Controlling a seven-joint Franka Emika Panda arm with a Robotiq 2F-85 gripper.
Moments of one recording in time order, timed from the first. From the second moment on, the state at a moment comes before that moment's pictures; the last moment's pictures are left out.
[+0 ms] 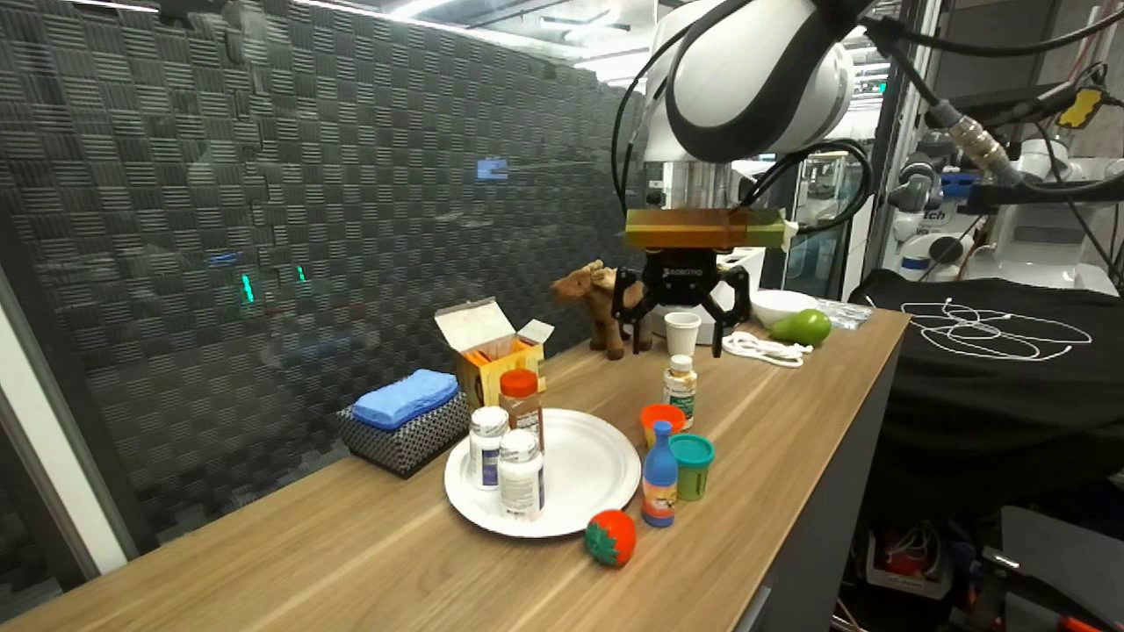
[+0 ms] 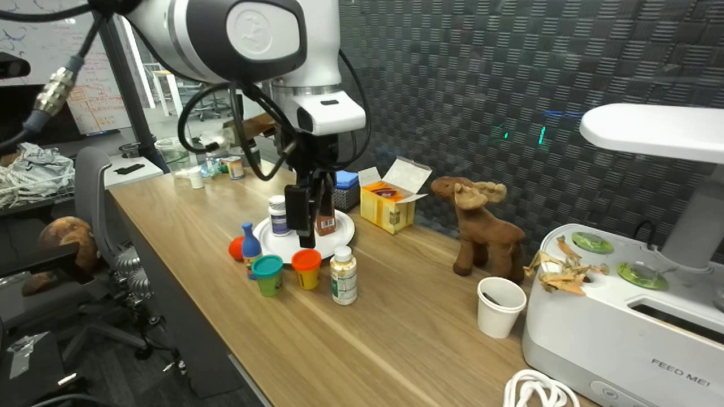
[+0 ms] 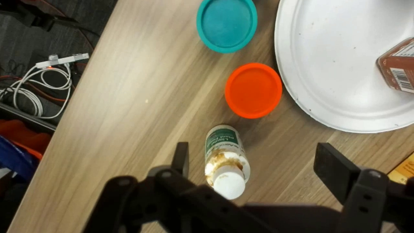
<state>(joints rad) 0.00 0.13 -0.04 -2.21 -0.02 2.34 0.96</state>
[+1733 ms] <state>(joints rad) 0.02 0.21 -0.08 -2.19 -0.21 2.39 1.33</state>
